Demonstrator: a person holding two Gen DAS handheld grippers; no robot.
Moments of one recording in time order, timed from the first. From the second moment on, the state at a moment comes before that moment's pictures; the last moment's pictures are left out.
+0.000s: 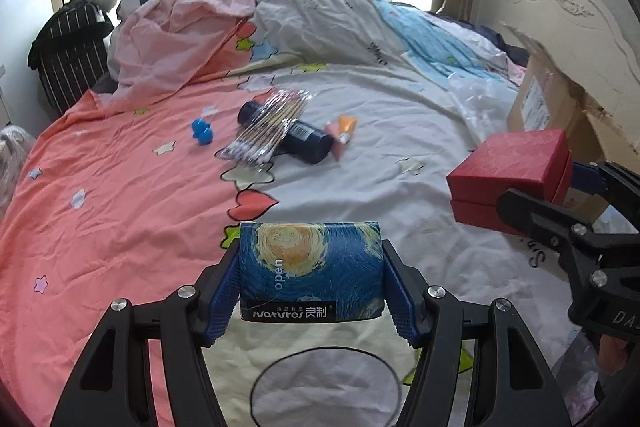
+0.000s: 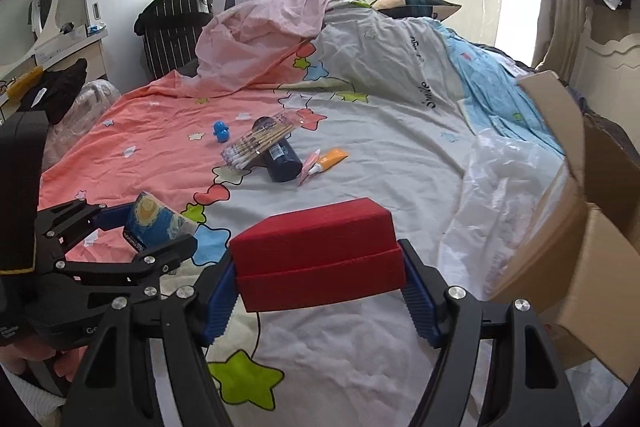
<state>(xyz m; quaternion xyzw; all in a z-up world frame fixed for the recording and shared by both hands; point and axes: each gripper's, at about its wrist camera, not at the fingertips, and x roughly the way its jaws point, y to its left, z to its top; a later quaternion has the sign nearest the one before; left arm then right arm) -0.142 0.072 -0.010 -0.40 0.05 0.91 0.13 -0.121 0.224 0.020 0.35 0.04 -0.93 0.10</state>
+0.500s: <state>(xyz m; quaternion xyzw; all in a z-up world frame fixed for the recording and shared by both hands) -0.111 0.112 0.026 -0.37 0.06 0.91 0.17 -0.073 0.246 0.059 0.31 0.05 -0.95 0.06</state>
